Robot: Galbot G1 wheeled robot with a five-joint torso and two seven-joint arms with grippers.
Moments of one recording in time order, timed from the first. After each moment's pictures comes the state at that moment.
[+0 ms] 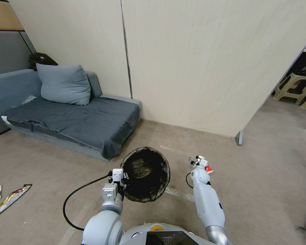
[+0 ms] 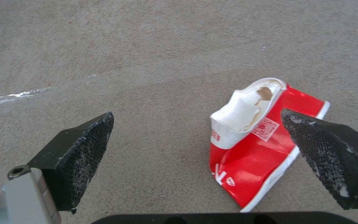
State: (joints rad) left arm 1.70 -1.48 -0.27 -2.45 0.04 0.63 -0.28; right arm -0.99 1.54 0.68 1.32 0.31 -0.36 0.34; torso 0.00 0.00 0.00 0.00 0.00
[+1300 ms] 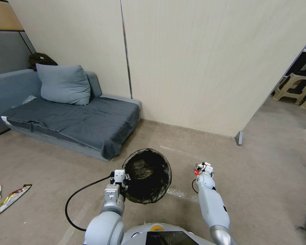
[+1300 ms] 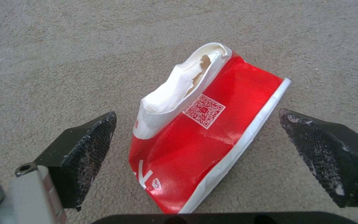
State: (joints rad) left arm 1.72 -1.48 -0.26 -2.44 0.06 0.63 -0.28; right arm -0.91 1.48 0.74 1.03 0.26 -0.21 0.26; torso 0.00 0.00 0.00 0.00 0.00
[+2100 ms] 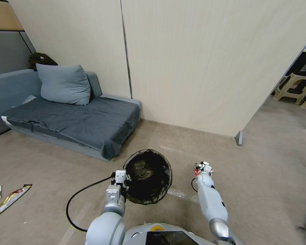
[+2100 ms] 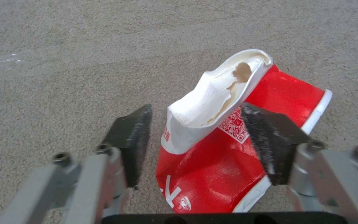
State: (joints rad) left arm 1.73 -1.48 -0.25 -2.44 0.07 0.62 -0.27; right arm -0.87 1.49 0.73 0.94 0.23 -0.16 0.22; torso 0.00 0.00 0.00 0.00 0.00
